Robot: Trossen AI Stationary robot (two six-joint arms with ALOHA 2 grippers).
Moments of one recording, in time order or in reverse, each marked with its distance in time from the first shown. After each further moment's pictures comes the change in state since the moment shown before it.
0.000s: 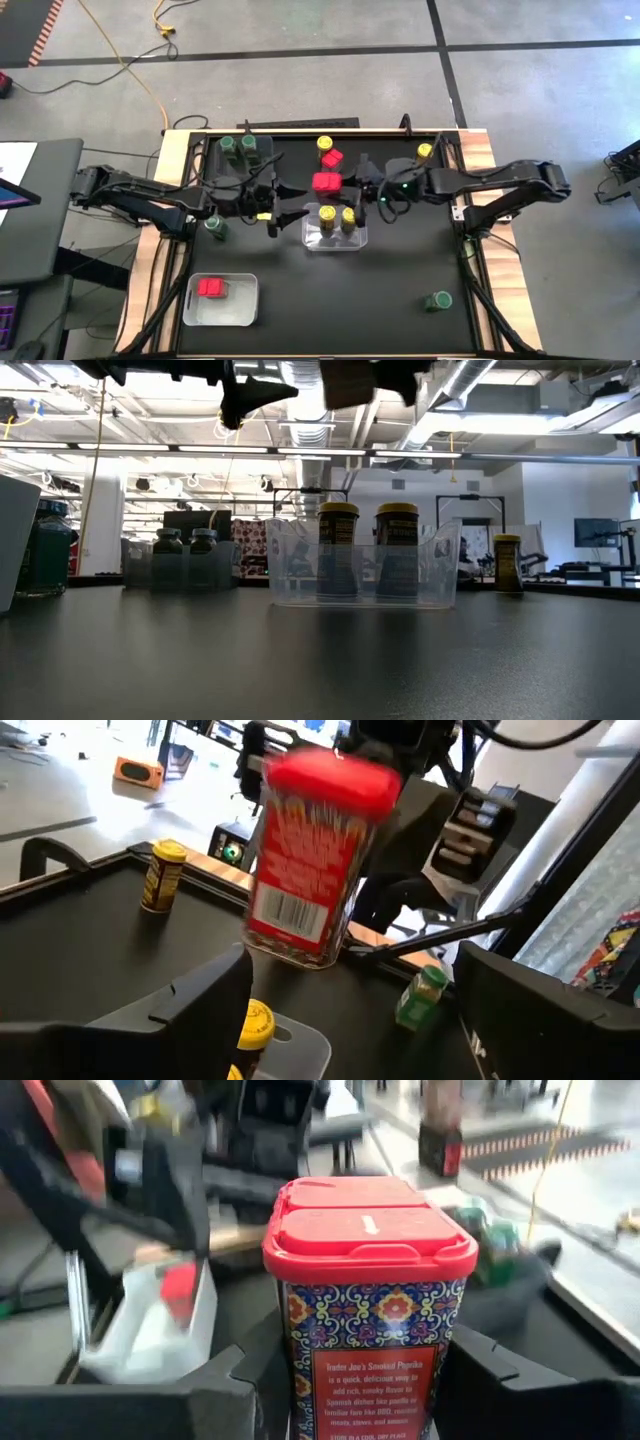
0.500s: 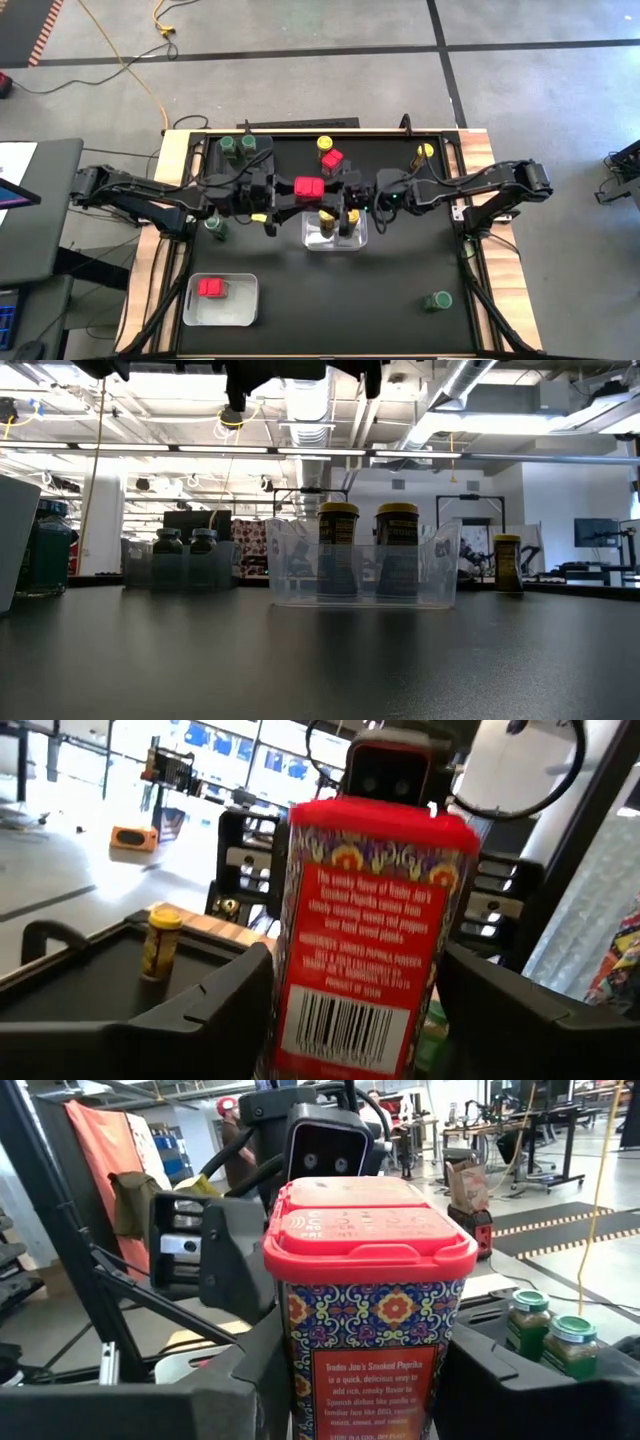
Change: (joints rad) left arm -0.001 0.000 0.000 0.119 0.000 0.131; right arm 0.038 0.193 0.000 0.469 0.004 -0.005
